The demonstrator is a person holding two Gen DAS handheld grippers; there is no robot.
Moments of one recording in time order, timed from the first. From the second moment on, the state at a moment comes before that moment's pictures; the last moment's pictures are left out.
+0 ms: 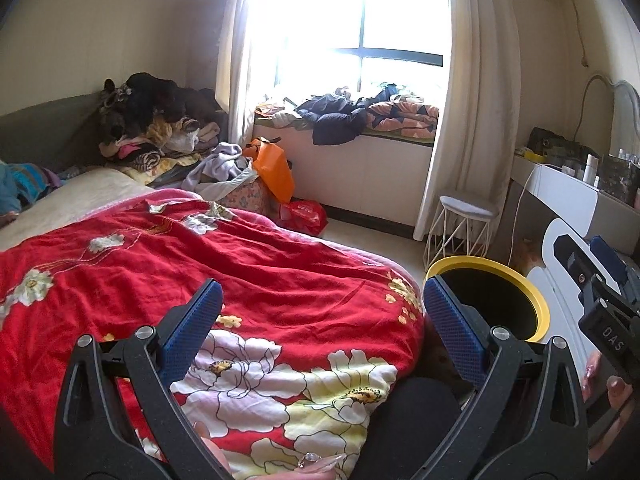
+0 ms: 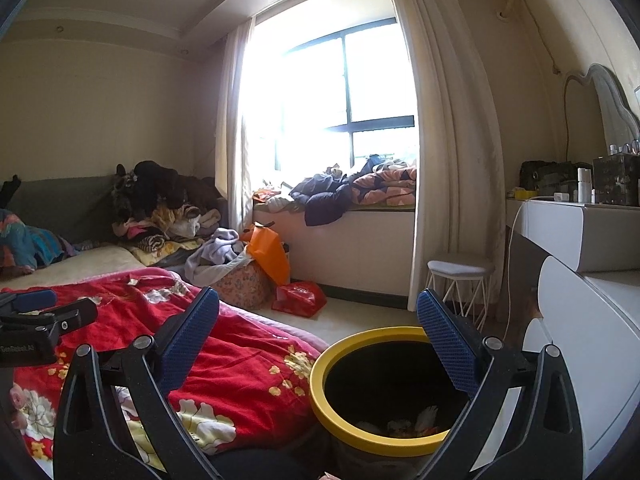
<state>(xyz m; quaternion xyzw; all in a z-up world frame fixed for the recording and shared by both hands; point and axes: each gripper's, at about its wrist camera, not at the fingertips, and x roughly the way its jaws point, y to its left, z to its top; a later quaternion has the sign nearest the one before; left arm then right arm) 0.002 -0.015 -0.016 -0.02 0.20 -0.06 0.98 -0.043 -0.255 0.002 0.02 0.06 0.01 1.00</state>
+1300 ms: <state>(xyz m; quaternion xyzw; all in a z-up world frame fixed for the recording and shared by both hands) 0.001 -0.017 -0.014 -0.02 0.19 -0.06 0.98 -0.049 -0.248 0.006 0.02 0.06 0.02 1.00</state>
